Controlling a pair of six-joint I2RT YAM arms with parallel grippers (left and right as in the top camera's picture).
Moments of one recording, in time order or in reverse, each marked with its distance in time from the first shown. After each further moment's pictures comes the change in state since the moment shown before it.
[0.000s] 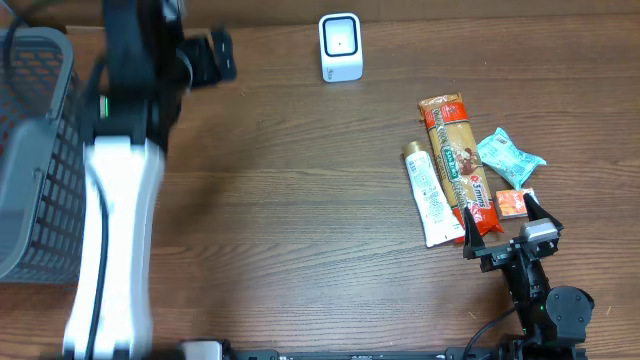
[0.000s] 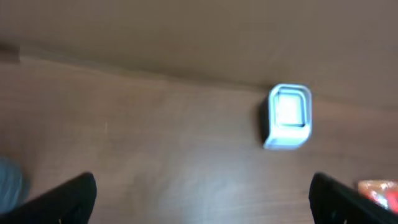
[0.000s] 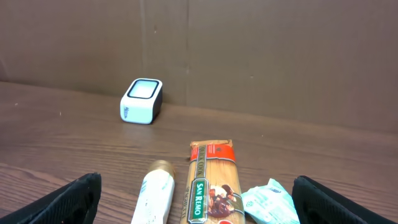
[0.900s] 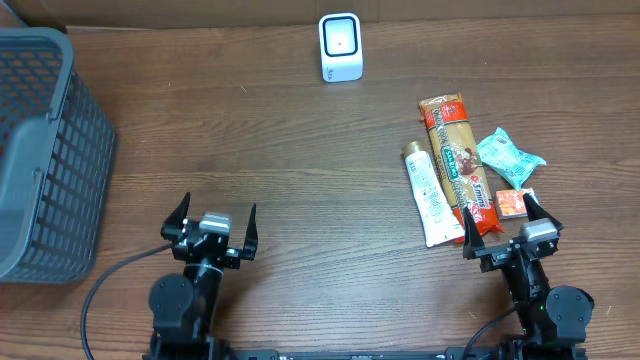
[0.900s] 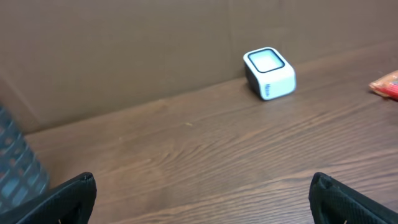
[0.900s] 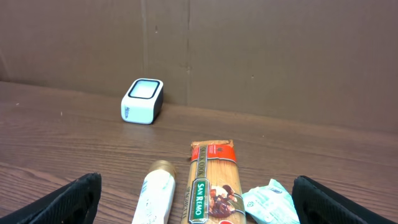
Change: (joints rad) left arm 0.000 -1.270 -1.475 0.650 0.062 0.358; right arm 0.000 0.000 0.000 0.000 -0.003 0.000
